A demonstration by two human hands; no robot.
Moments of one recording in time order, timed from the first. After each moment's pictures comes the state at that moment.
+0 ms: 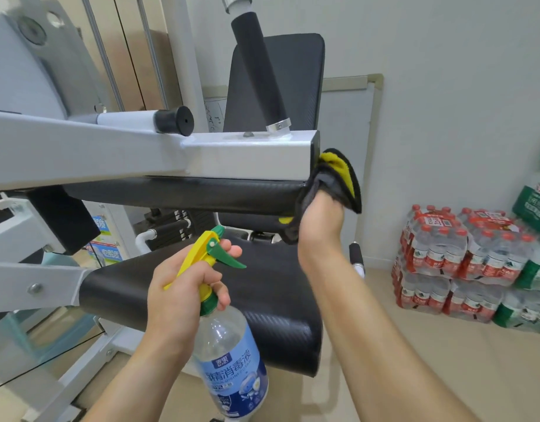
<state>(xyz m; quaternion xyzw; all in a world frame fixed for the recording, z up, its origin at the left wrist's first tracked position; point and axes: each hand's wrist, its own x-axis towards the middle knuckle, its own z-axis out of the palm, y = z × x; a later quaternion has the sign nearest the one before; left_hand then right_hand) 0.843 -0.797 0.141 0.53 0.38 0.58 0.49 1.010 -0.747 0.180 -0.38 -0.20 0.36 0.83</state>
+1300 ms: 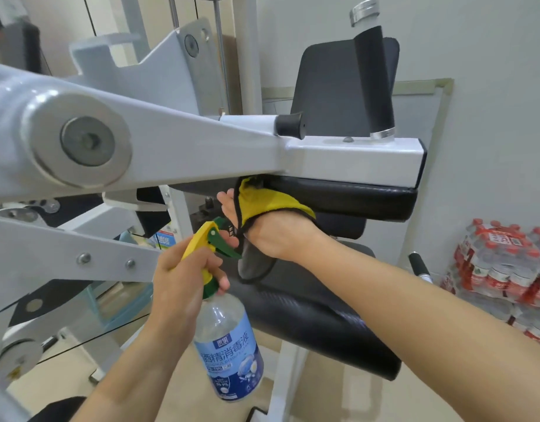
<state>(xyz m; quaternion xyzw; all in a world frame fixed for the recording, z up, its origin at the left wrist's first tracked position) 0.736 -0.798 0.170 0.42 0.49 0.62 0.45 0.885 -0.688 0.182 -0.33 -0.84 -0.41 -0.10</state>
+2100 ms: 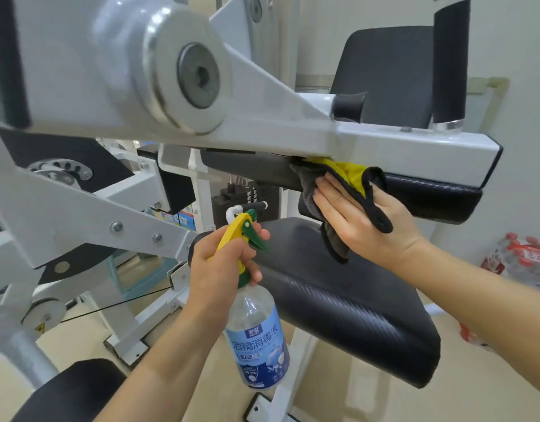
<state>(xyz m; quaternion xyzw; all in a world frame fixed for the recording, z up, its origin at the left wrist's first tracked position) 0.722 -0.788 0.144 0.45 0.46 0.62 0.46 0.965 -0.699 0.151 -0.32 -0.73 -0.58 0.16</state>
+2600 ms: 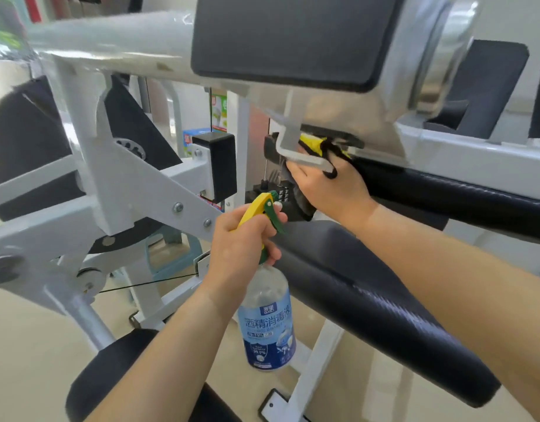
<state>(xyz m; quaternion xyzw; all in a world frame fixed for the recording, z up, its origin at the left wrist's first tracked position) 0.655 -0.788 0.155 0.43 0.46 0.64 0.44 0.812 -0.630 0.180 -0.32 -0.78 -0.53 0.10</state>
